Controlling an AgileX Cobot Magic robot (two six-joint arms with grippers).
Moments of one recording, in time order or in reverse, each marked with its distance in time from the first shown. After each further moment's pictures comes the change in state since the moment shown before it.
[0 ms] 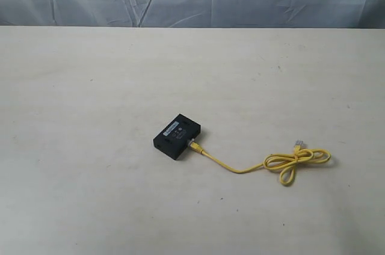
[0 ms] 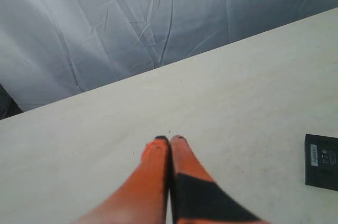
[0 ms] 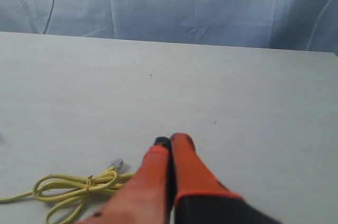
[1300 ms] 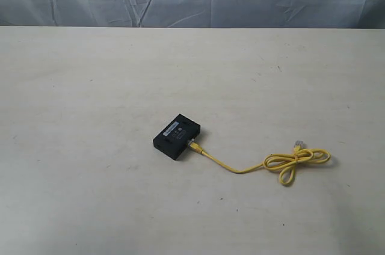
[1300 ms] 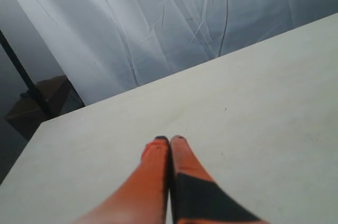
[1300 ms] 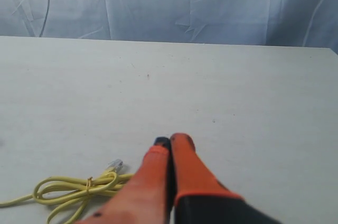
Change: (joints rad) left arm 0.112 -0.497 0.590 0.136 -0.307 0.011; right arm -0.014 0.000 0.002 0.019 0.000 0.002
